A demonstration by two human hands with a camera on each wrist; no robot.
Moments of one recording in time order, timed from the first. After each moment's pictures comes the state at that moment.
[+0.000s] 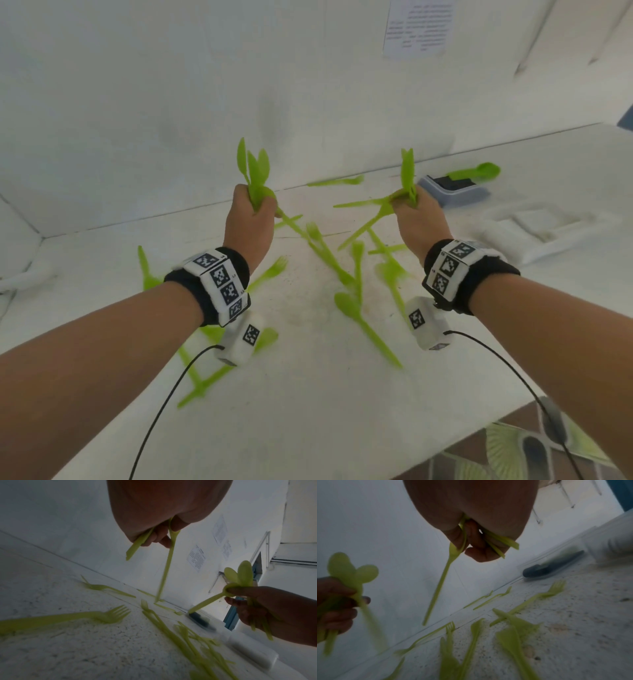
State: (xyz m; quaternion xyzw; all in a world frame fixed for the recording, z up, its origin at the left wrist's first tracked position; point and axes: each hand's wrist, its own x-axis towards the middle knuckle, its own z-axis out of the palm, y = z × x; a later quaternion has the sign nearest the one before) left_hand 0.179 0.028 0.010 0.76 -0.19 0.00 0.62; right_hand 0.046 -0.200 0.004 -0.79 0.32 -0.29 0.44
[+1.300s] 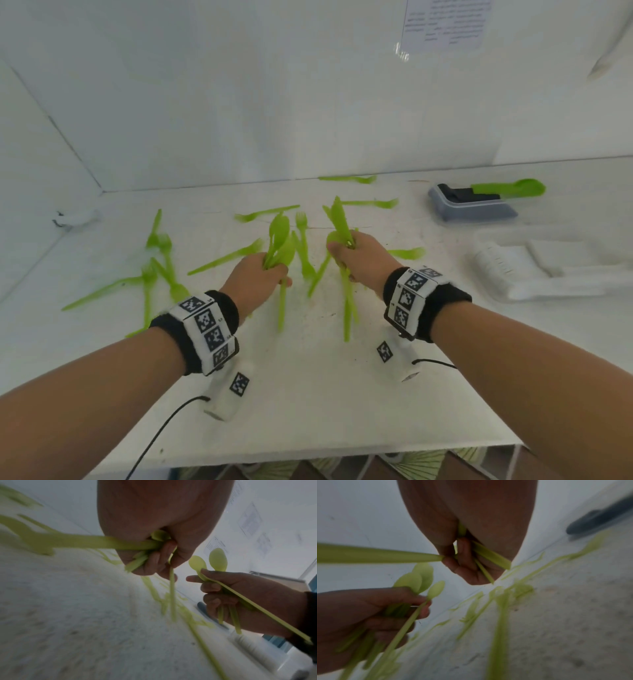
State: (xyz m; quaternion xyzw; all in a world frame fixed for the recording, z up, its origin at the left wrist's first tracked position) left_hand 0.043 -0.016 -0.028 0.85 -0.04 -0.16 0.50; right_hand 0.013 -0.225 -0.033 -0.82 0.10 0.01 0.57
